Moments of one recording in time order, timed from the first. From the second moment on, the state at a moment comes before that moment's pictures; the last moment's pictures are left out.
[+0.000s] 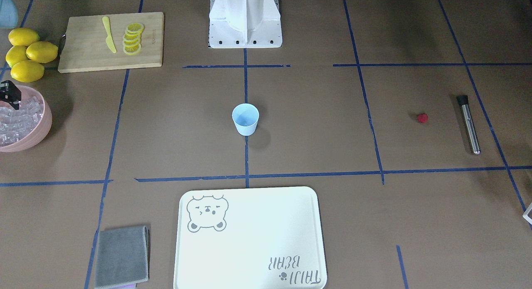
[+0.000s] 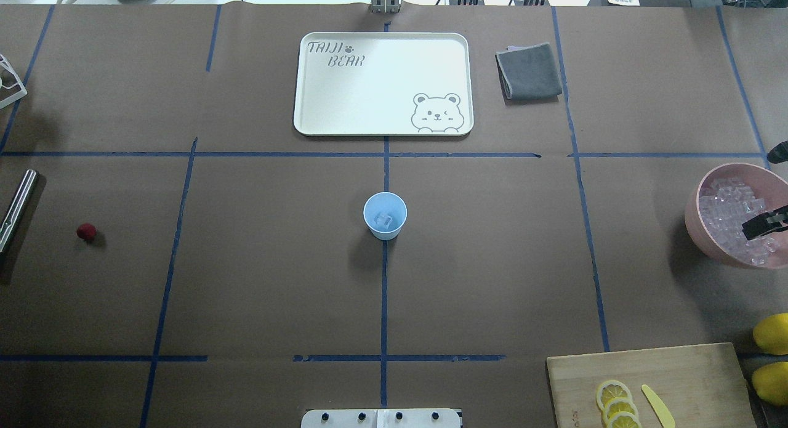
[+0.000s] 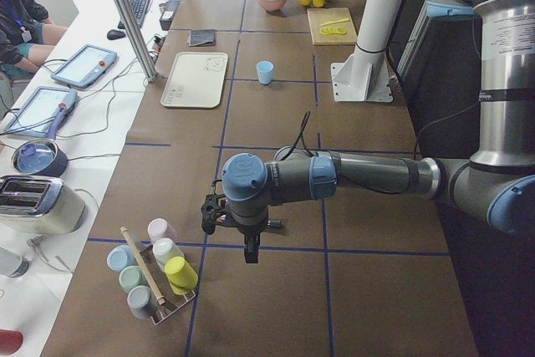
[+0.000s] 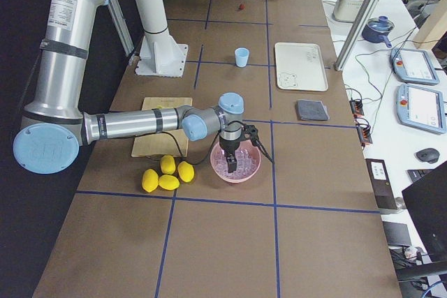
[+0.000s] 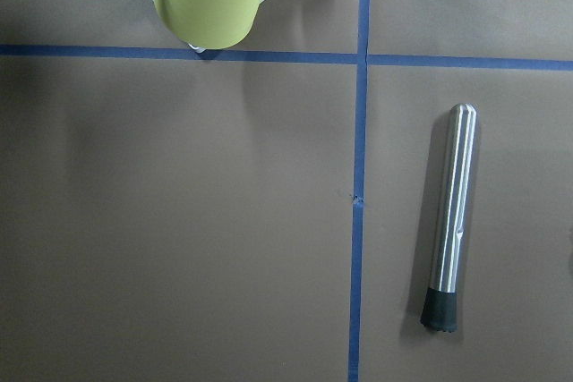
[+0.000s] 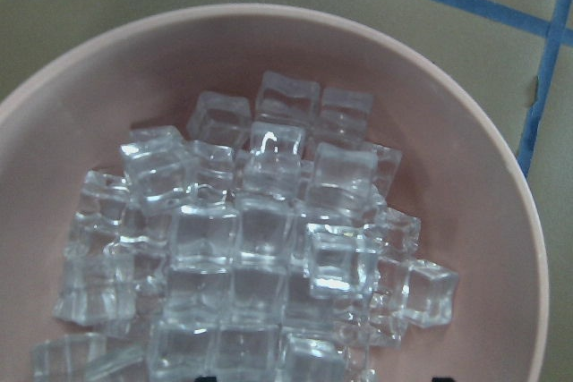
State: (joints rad) left arm -1.69 -1.47 -1.76 -1.36 -2.37 0.15; right arm 1.05 -1.79 1.85 -1.31 2.07 0.39
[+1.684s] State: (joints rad) left arm -1.69 -1.47 -1.76 -1.37 -2.37 0.15; right arm 0.76 -1.25 1.98 -1.59 2.02 0.98
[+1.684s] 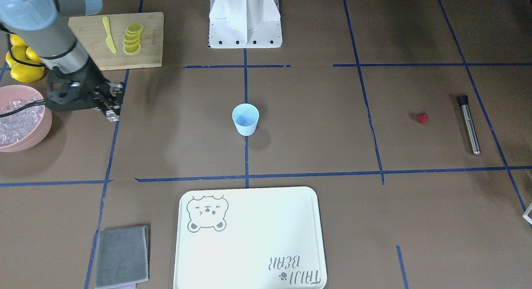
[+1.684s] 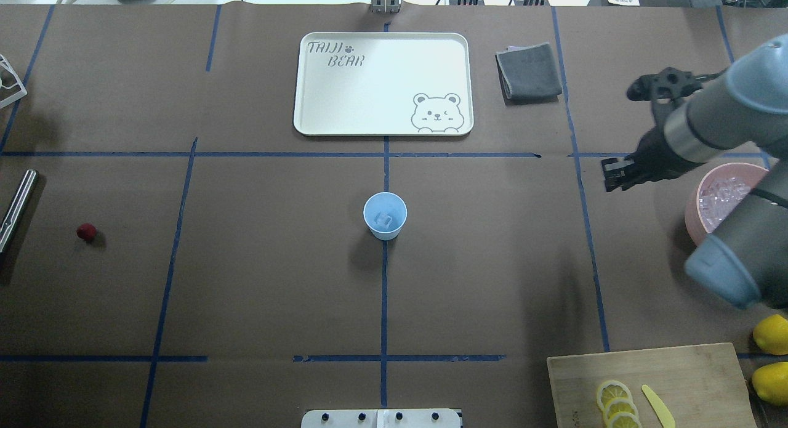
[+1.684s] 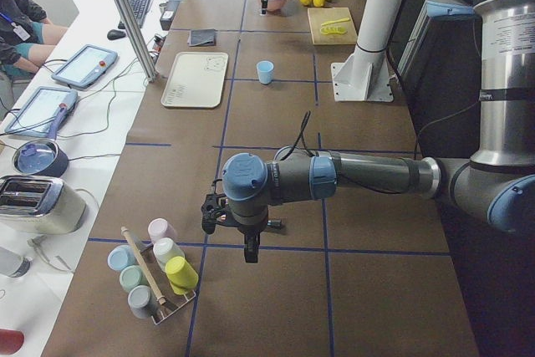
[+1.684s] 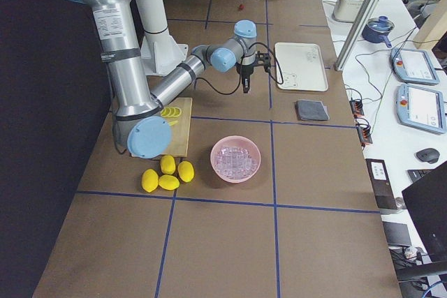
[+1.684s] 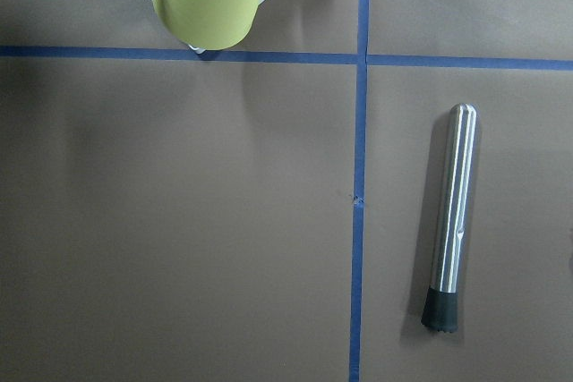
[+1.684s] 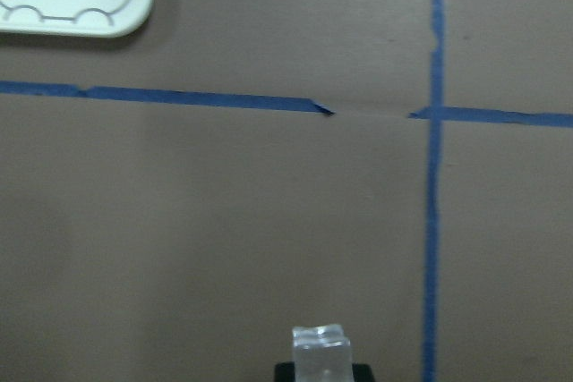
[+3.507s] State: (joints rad) left arm -1.69 -1.47 -1.76 -1.37 -2.37 0.15; right arm 0.52 -0.76 1.67 -1.69 1.79 1.32
